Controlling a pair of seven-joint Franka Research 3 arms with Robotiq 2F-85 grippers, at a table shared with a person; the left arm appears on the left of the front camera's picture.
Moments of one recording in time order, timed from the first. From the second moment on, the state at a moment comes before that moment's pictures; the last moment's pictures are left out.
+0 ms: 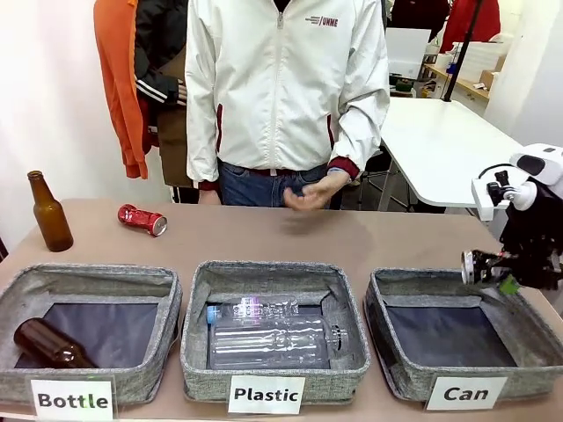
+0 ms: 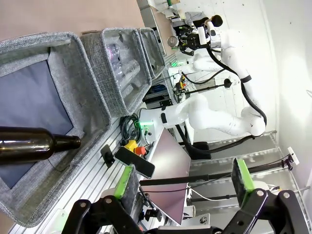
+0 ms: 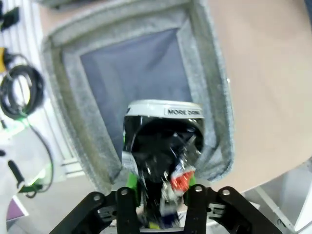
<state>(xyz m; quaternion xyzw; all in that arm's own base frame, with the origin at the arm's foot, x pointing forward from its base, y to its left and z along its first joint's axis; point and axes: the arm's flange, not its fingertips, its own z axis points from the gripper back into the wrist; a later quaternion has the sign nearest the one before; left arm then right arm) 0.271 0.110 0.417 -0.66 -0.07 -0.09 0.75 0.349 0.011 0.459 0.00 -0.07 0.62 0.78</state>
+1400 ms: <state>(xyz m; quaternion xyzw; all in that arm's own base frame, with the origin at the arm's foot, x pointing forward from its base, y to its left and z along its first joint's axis) 0.271 0.110 0.417 -0.66 -0.07 -0.09 0.75 0.339 -0.071 0.403 0.53 -0.20 0.14 0.81</state>
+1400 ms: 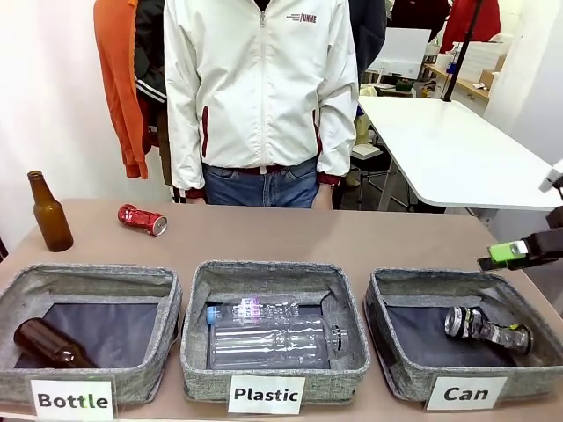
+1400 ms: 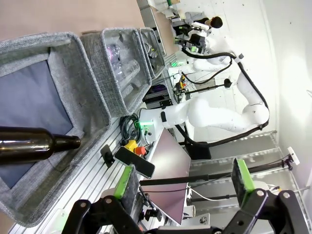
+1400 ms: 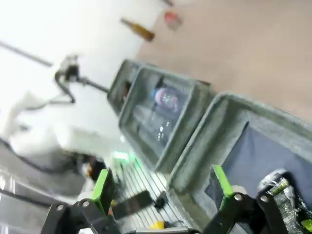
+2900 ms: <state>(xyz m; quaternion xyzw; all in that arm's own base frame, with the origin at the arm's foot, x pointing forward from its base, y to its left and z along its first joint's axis) 0.271 0.110 0.417 -0.66 -0.07 -0.09 0.75 0.349 -0.080 0.397 0.54 -0.21 0.06 0.81</state>
